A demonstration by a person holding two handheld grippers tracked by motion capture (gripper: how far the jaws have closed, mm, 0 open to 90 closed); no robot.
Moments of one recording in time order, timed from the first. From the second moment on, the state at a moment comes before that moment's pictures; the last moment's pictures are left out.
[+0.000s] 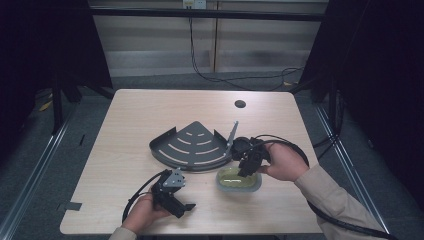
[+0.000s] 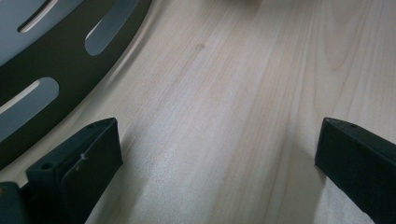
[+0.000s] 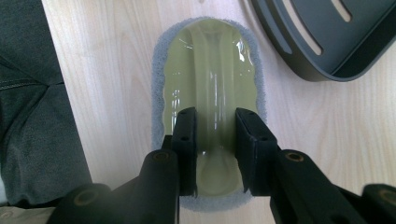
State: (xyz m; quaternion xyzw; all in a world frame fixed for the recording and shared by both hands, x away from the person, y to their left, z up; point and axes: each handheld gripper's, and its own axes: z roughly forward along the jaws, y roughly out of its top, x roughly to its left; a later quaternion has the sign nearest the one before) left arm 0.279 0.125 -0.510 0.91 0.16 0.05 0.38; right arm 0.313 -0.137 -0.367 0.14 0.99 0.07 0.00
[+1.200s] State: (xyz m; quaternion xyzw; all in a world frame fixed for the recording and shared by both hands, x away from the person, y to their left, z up) left arm 0.279 0.125 -0.509 0.91 0.16 0.04 0.38; right arm 0.342 -0.138 -0.336 0.17 0.98 0.09 0.03
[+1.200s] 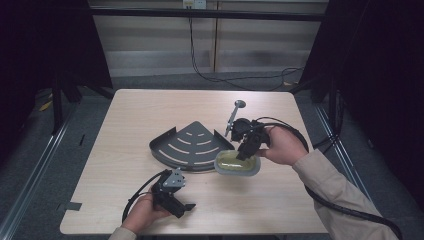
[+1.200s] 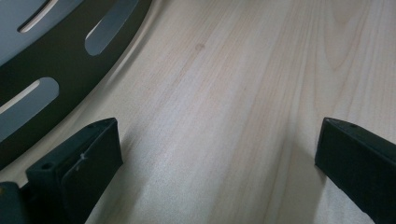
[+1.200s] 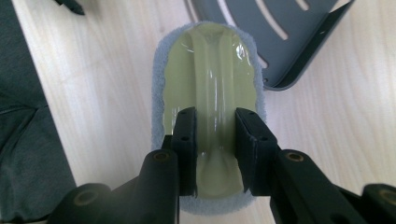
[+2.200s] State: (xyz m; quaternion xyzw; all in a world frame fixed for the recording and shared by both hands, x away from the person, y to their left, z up) left arm 0.280 0.125 -0.509 0.91 0.16 0.04 0.38; right arm 0.382 -0.122 -0.331 0.22 0.97 0.10 0.04
